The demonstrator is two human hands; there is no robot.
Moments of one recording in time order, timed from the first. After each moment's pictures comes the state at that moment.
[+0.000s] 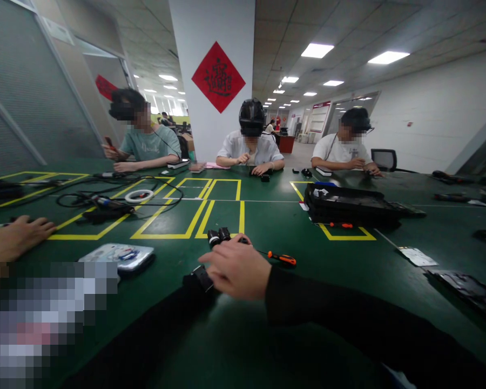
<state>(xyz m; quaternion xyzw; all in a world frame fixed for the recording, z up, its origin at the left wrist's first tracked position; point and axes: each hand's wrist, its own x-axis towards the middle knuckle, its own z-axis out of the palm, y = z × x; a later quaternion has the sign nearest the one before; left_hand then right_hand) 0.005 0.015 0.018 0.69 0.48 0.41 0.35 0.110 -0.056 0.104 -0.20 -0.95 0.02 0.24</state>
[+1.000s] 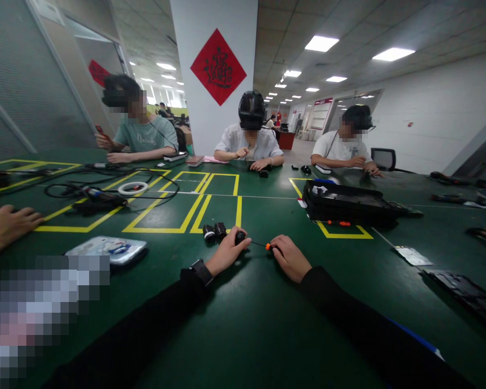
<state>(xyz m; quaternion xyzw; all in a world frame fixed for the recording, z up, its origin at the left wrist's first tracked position) 0.011 0.013 0.011 0.70 0.46 0.43 0.35 0.228 -0.003 0.020 -0.42 -0.85 0.11 0.31</state>
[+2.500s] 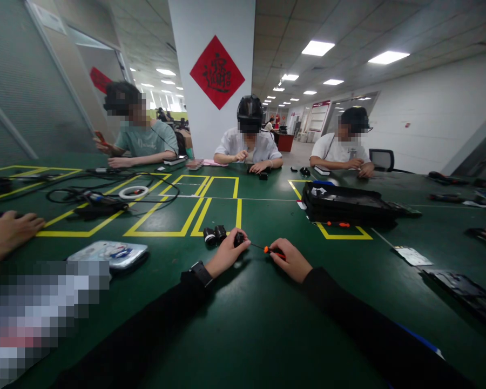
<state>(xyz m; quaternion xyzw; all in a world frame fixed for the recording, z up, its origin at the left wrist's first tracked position) 0.009 0.010 0.020 0.72 0.45 0.43 0.31 0.235 0.000 0.017 -0.41 -0.85 0.15 0.31</state>
